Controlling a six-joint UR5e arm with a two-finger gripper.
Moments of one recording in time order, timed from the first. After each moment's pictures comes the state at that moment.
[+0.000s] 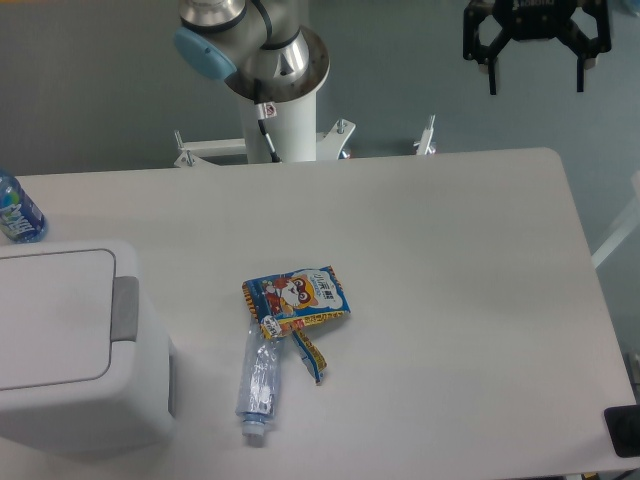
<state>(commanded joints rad) 2.91 -1.50 -1.53 -1.19 1.39 1.27</state>
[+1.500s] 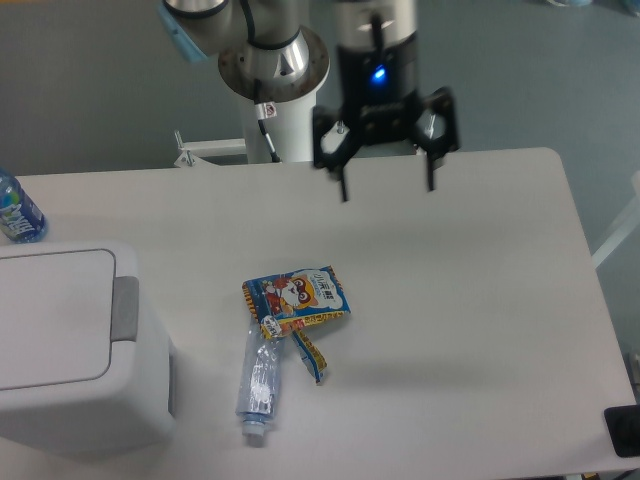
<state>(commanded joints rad) 2.41 -1.62 -1.53 -1.08 1.47 0.29</state>
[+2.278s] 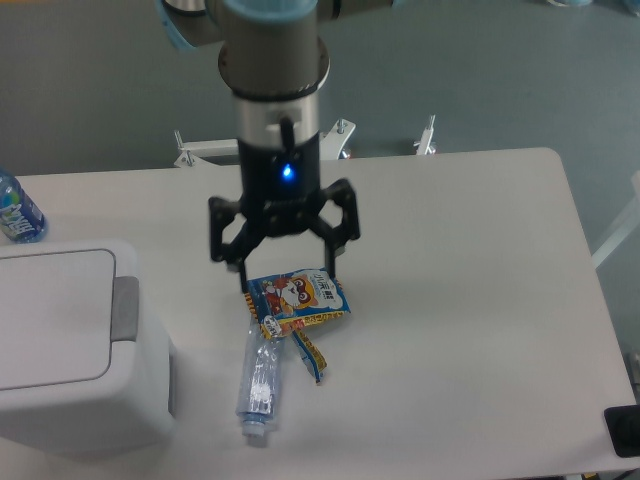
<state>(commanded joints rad) 2.27 -1.81 -1.39 -1.05 1.44 -0.02</state>
